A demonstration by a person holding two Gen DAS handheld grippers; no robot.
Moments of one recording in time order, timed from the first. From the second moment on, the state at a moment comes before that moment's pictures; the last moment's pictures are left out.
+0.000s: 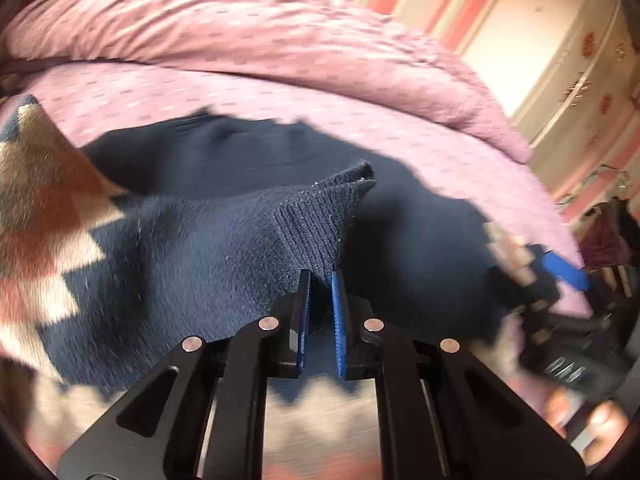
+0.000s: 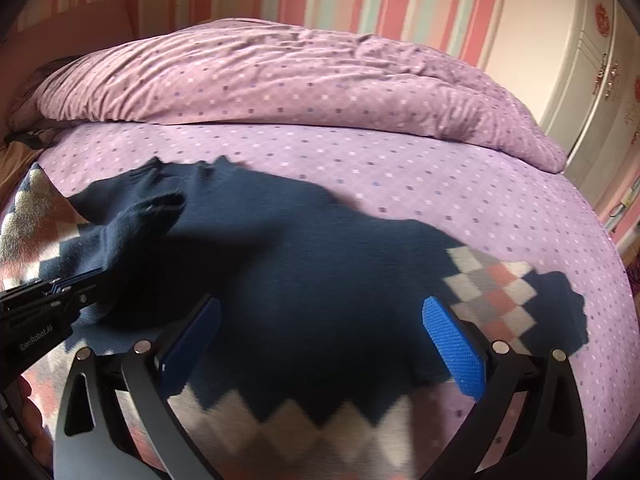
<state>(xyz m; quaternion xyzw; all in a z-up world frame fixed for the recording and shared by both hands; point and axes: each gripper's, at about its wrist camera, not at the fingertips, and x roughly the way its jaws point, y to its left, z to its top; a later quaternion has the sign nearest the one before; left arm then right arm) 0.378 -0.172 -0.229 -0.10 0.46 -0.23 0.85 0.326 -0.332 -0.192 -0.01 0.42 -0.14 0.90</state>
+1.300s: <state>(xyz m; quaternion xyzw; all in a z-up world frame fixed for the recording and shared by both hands) 0.360 -0.140 -0.223 0.02 0.43 -0.11 0.90 0.278 -0.417 -0.195 -0.01 0.43 -0.23 0.87</state>
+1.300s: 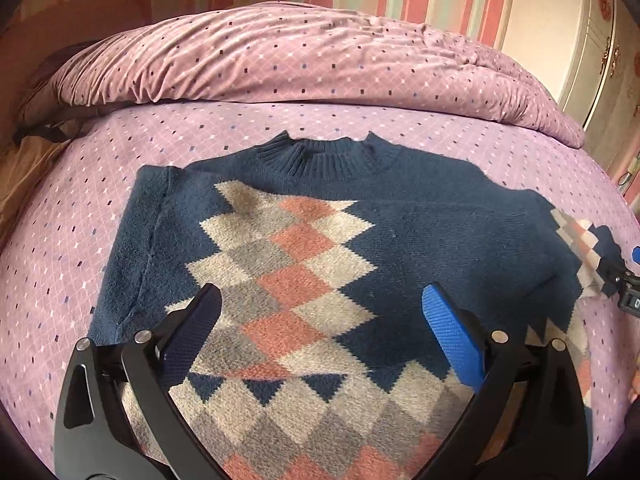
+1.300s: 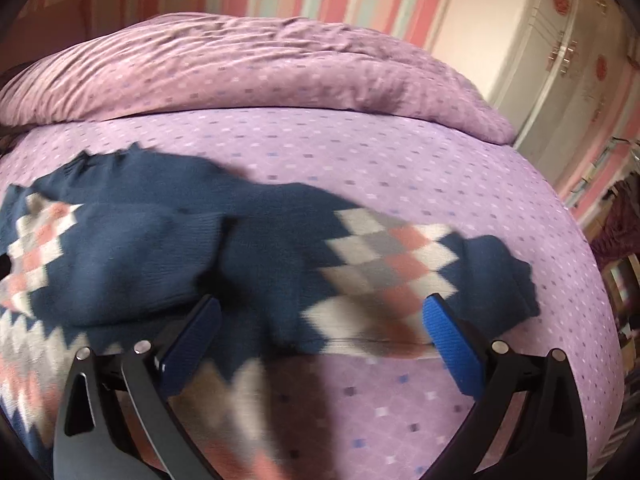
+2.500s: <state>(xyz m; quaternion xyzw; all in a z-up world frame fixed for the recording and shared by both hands) 0.358 -0.268 -0.212 0.13 0.39 -0.14 0.90 0.209 -0.698 -0.274 0.19 0.44 -0.31 0.82</state>
